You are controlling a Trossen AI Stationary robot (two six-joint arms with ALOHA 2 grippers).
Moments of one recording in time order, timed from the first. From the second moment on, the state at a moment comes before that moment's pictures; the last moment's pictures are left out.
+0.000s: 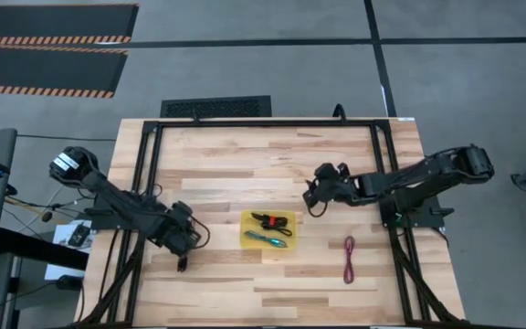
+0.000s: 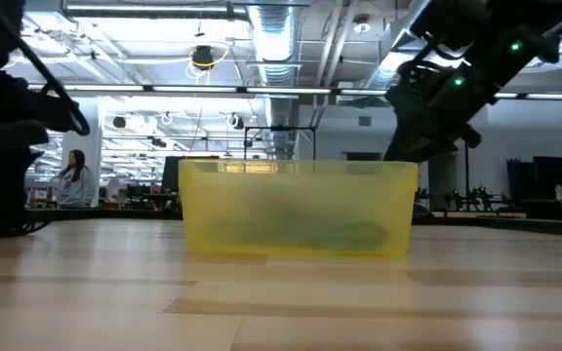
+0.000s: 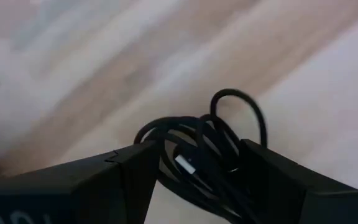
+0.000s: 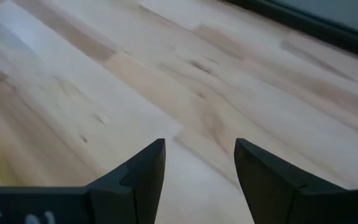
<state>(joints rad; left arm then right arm) -0.59 1.36 0.58 -0.82 -0.35 -1.52 0.06 1.30 0.62 -0.18 0.67 0.71</state>
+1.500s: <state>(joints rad) -0.50 1.38 0.81 -0.25 -0.58 -0.32 0.09 1.56 0.64 0.09 0.61 0.64</state>
